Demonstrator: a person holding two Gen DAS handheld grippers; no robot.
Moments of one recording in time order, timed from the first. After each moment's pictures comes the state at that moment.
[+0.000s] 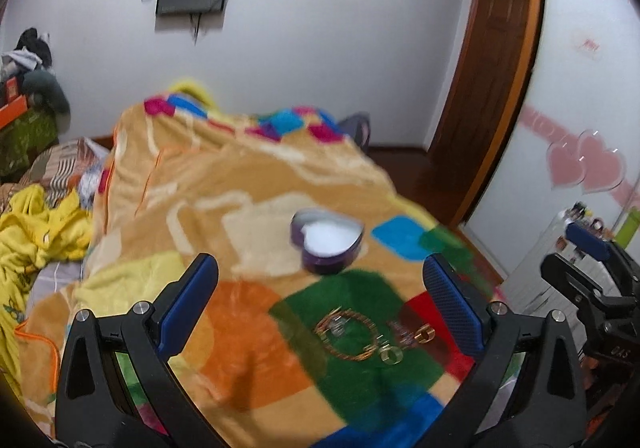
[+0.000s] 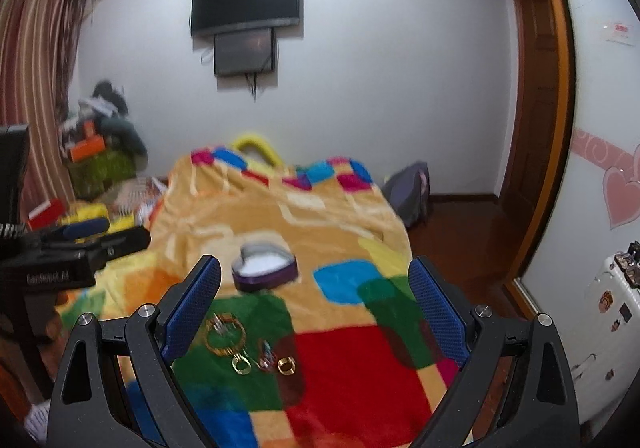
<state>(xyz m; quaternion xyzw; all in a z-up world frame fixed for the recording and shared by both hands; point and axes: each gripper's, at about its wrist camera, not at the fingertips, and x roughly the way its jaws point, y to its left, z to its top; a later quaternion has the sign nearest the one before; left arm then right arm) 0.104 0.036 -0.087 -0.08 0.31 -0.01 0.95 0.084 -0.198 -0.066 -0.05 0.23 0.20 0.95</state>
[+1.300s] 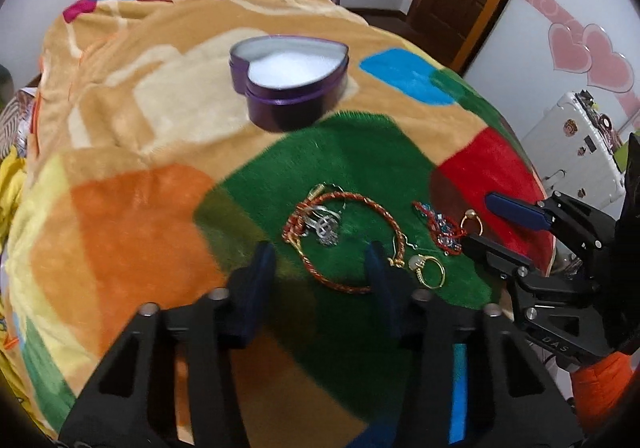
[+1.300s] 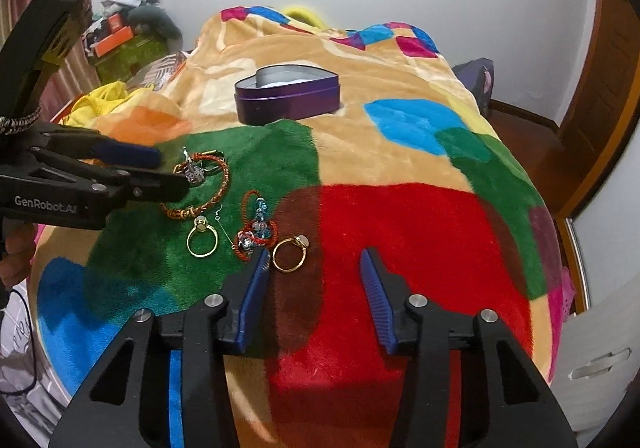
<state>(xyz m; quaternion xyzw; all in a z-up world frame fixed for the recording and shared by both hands) 0.163 0.006 -0.196 -0.03 0.52 -0.10 0.85 0.130 -0.184 -0.179 -0.10 0.40 0.29 0.87</state>
